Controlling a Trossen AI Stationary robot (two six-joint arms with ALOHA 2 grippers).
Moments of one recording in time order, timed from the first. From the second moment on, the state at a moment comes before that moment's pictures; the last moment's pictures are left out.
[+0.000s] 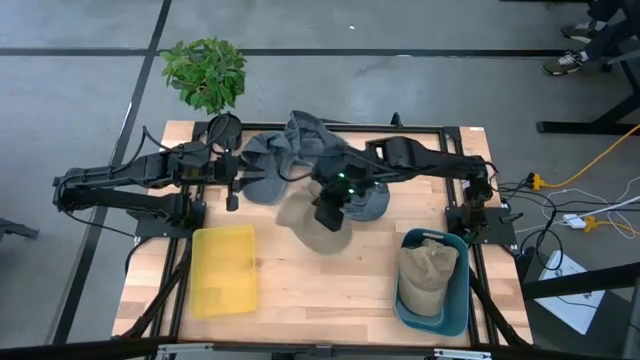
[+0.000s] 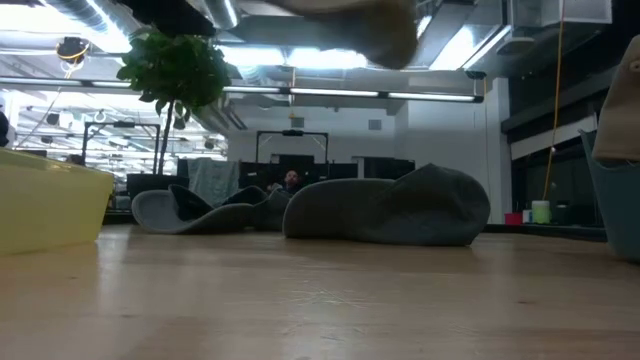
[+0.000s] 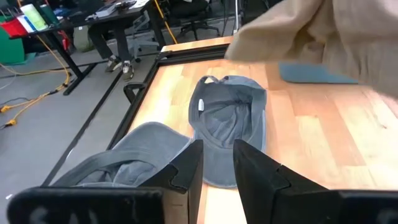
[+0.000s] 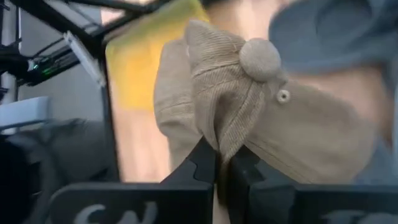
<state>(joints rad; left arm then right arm) 0.14 0.70 0.78 -0.43 -0.09 0.19 0.08 1.93 2.36 -1.25 -0.03 0.46</state>
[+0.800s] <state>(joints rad) 0.14 0.70 0.78 -0.41 -0.09 0.24 0.37 1.89 2.36 -1.57 -0.36 1.21</state>
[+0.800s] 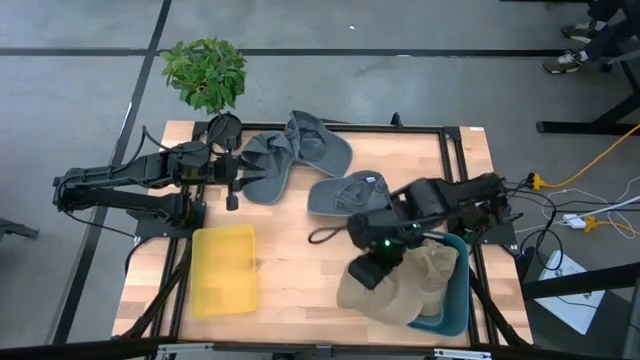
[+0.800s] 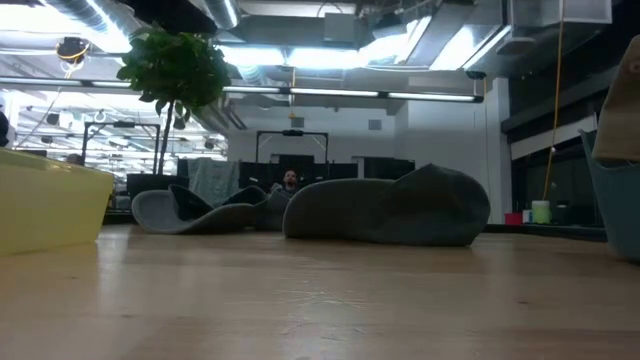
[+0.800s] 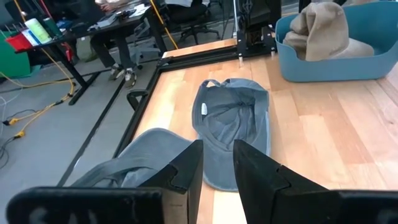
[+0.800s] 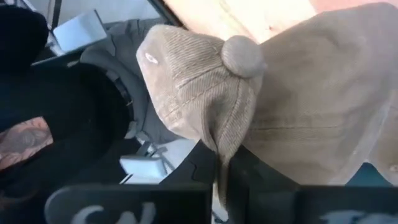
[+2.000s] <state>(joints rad) 0.14 0.70 0.78 -0.36 -0.09 0.20 0.71 1.38 1.77 -1.57 0.01 1.86</state>
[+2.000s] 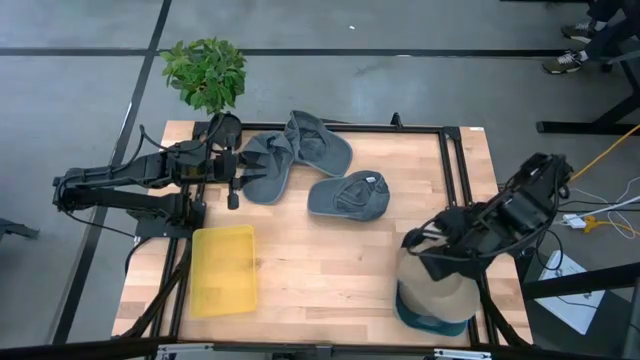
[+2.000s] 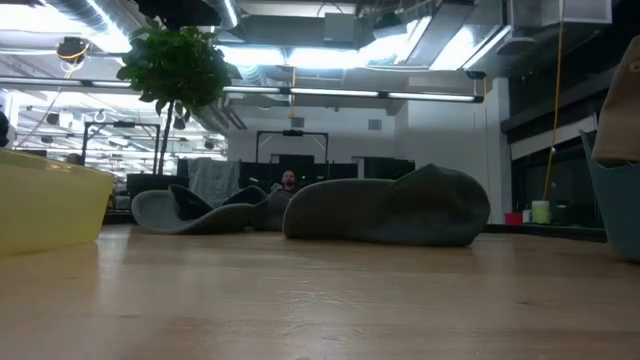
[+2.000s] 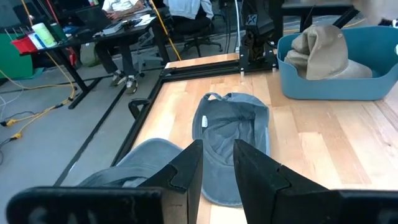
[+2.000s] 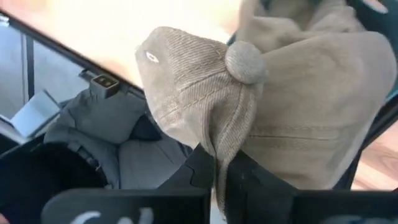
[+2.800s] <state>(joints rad) 0.14 0.70 0.78 -0.36 -0.09 0.20 0.70 1.29 1.39 -1.36 -0.05 2.19</state>
